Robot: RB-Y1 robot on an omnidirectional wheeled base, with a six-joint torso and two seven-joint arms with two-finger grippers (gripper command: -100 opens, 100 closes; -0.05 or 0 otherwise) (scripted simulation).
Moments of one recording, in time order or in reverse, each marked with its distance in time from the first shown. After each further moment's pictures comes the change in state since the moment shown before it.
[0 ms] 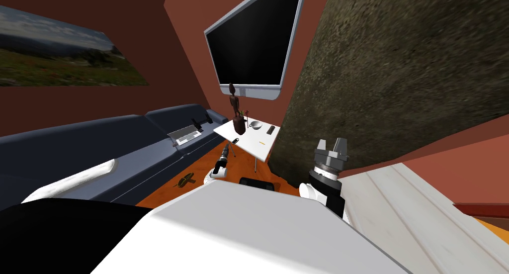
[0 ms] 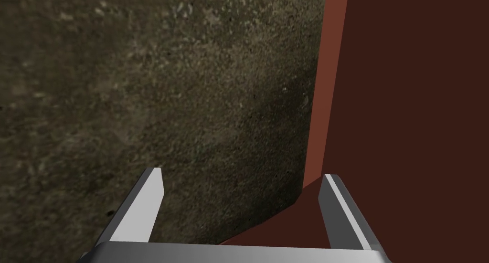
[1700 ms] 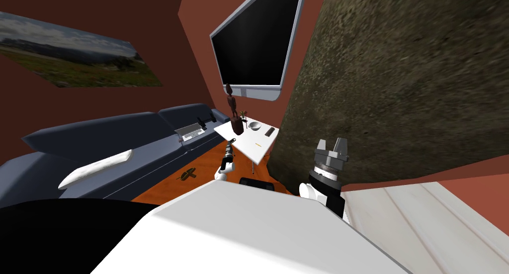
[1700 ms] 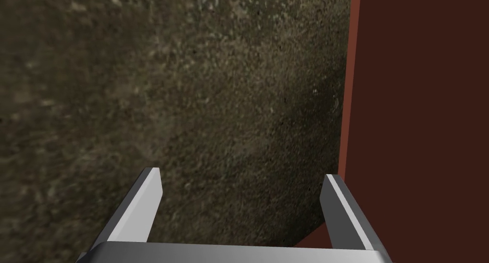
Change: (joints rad) left arm -0.099 -0.162 0.081 0.004 0.153 -0.036 -0.030; right arm 0.000 0.000 0.000 0.000 0.000 0.000 0.000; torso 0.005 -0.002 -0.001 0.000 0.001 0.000
